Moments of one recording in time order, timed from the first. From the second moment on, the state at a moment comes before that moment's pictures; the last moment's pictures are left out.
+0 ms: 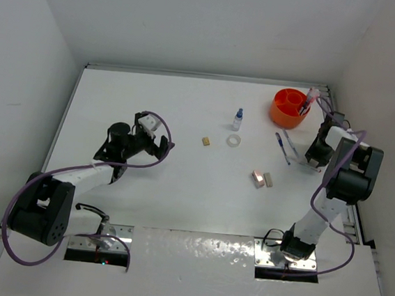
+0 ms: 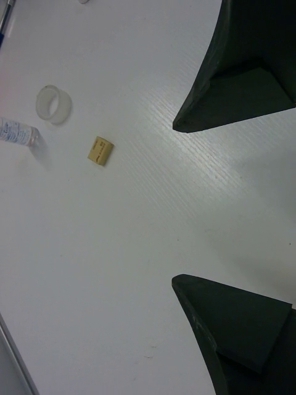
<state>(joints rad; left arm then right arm) -0.26 1.25 0.44 0.55 0.43 0.13 -0.33 1.94 1.20 -0.50 0.21 0.21</state>
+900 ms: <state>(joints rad) -0.26 1.24 0.43 0.56 0.43 0.12 -0.28 1.72 1.04 -0.61 0.19 0.15</state>
